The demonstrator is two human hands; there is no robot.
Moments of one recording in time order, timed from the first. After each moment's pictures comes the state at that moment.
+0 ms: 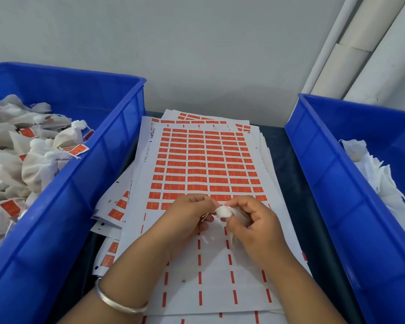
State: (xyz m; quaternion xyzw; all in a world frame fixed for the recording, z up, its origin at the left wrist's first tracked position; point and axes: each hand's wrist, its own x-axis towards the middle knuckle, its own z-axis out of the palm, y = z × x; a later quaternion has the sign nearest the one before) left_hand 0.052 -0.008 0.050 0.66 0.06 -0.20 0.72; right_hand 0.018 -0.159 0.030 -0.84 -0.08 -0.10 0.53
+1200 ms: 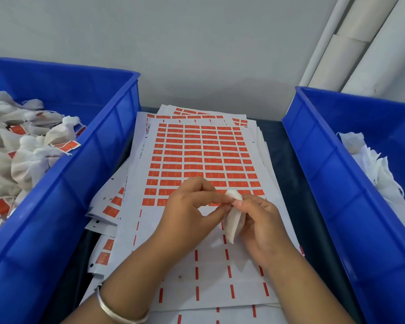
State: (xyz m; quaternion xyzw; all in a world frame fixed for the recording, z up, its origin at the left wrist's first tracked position) left_hand 0.033 -0.015 0.055 0.84 -0.20 0.15 0.47; right_hand 0.020 -0.156 0.043 -0.61 0.10 0.02 0.78
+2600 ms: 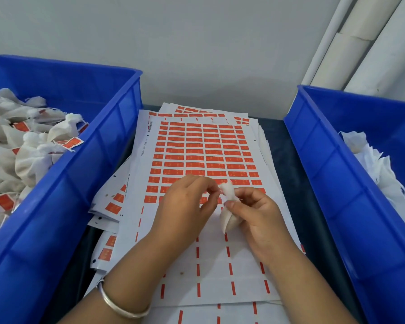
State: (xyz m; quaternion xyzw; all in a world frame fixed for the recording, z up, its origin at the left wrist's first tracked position) left_hand 0.039 -0.013 0.048 0.91 -0.13 0.17 0.36; right_hand 0.026 -0.155 0.034 -0.68 0.09 0.00 0.73
